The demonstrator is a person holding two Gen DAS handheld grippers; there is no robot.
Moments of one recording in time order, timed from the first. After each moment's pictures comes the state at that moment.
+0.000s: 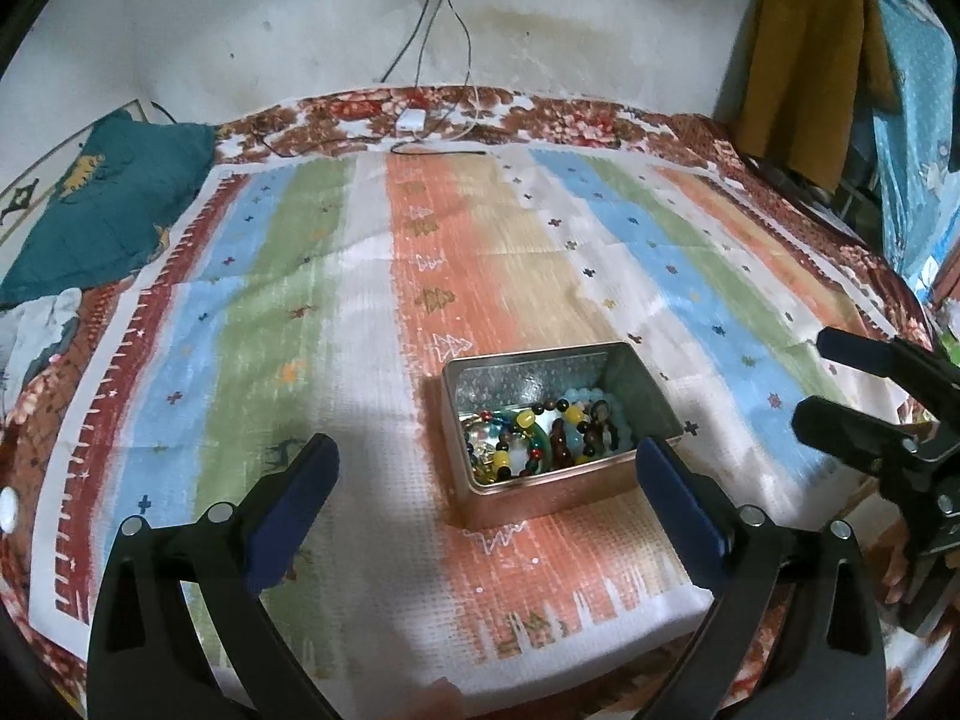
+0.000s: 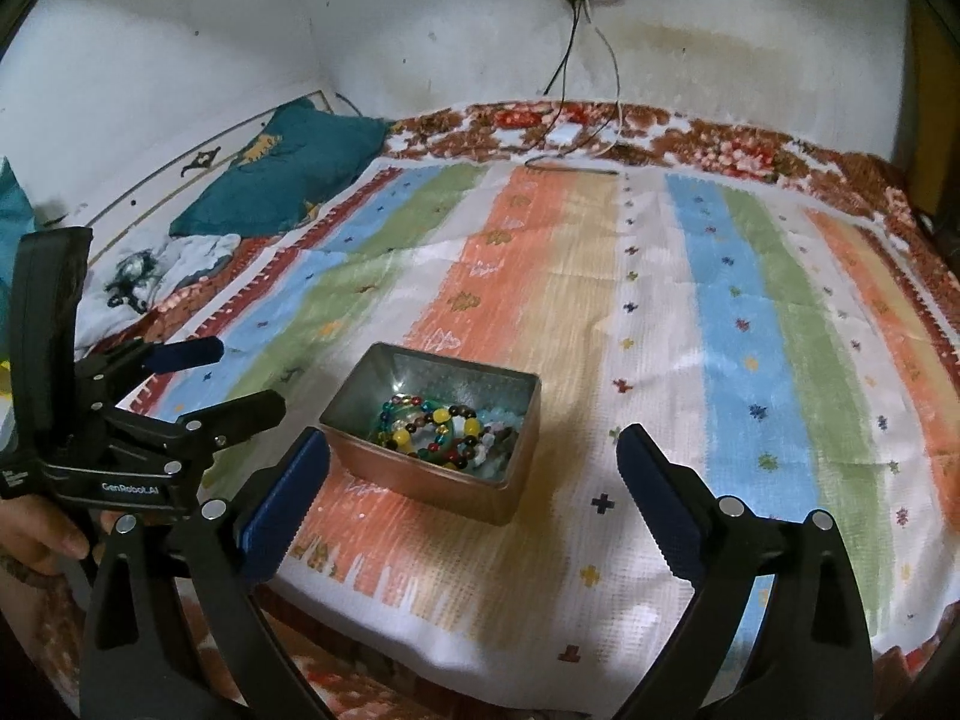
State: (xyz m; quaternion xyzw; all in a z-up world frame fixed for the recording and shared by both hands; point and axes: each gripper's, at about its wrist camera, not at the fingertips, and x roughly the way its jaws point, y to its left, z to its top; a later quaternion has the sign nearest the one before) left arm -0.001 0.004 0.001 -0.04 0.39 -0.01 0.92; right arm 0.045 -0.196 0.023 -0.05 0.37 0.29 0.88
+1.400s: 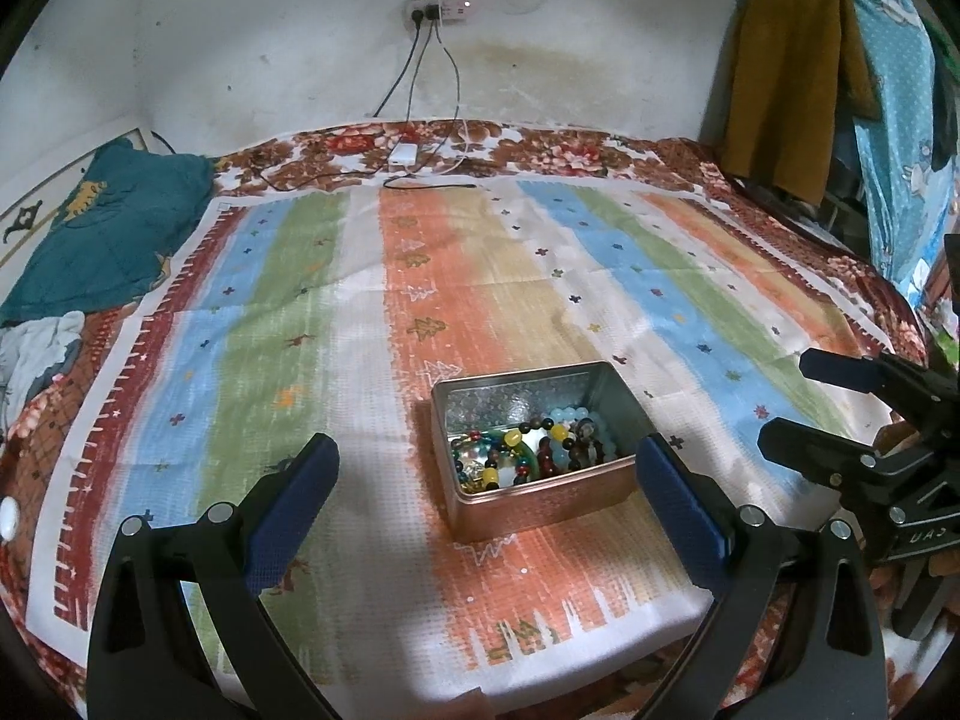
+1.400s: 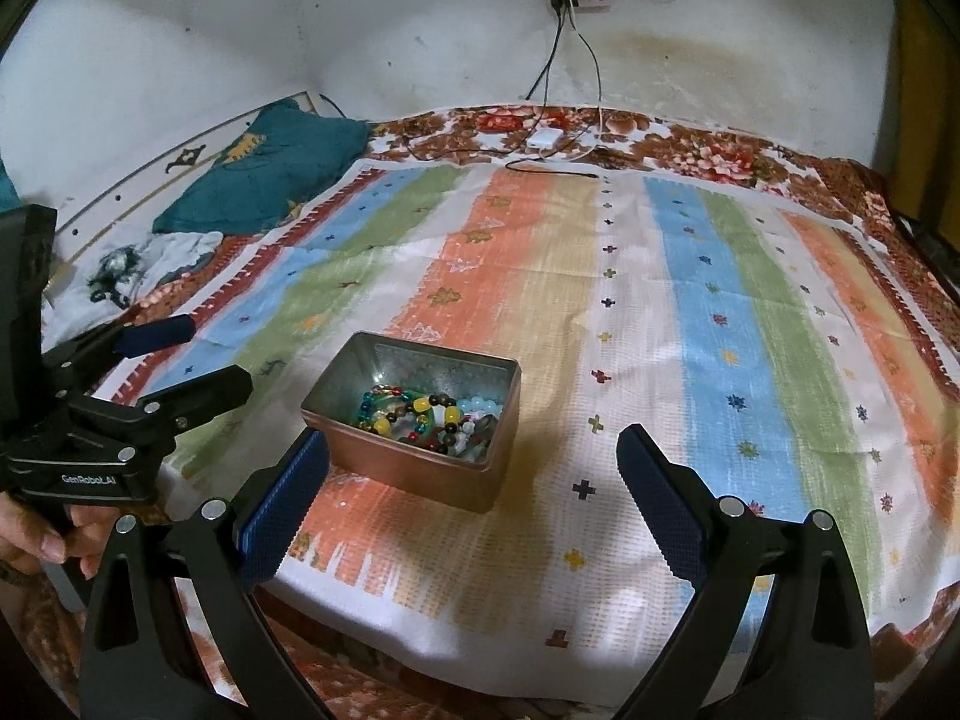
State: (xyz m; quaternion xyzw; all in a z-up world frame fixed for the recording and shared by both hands) left arm -0.014 -0.005 0.008 -0.04 0.35 -0.01 0.94; right arm 0.032 -0.200 0.018 -0.06 0.36 0.26 0.89
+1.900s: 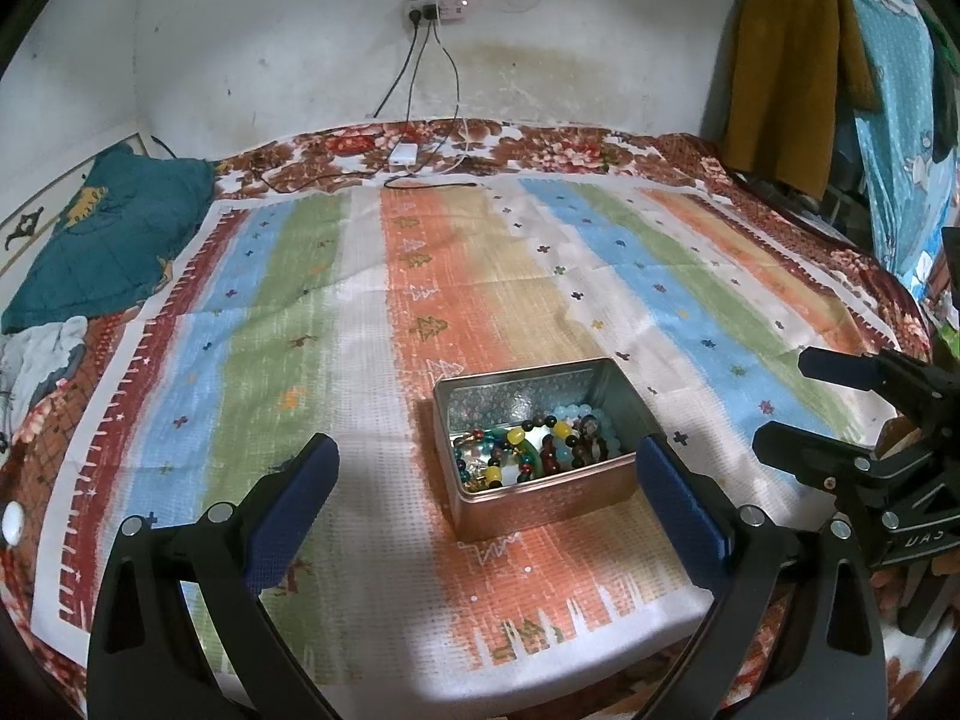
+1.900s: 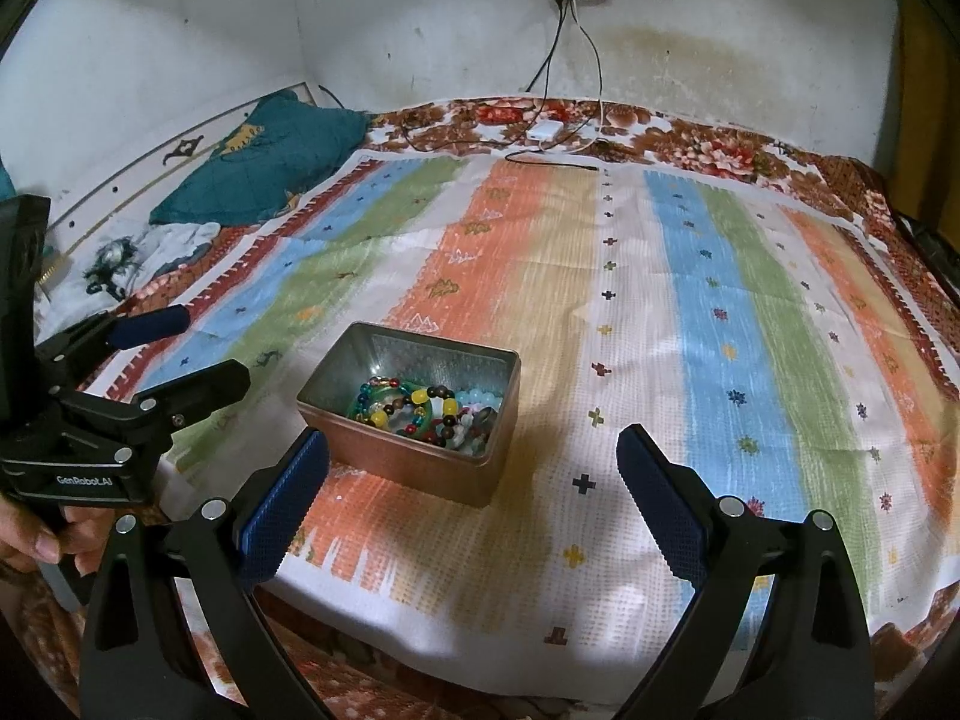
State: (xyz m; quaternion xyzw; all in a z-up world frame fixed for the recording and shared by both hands) left arm -0.013 -0.006 0.008 -0.03 0.35 -0.01 0.94; right arm 0.034 -0.197 0.015 -0.07 0.37 0.26 0.89
